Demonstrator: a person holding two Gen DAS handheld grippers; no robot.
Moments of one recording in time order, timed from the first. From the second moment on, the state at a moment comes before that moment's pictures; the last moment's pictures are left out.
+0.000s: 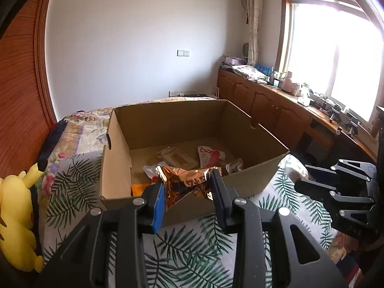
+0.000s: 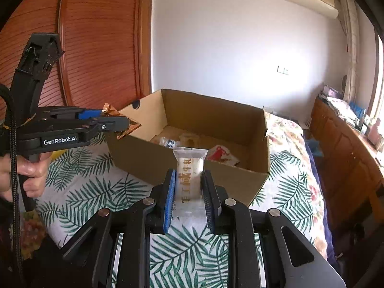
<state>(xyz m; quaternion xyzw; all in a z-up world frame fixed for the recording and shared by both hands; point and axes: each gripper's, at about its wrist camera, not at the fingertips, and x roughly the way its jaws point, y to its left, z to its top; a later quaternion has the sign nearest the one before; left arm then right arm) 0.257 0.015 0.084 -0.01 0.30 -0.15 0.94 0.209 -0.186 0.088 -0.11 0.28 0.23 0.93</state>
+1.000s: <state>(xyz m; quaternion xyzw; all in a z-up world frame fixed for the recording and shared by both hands) 0.314 0.020 0.053 -0.02 0.34 -0.09 0.94 0.291 -0.179 0.072 -0.09 0.32 0.18 0.92</state>
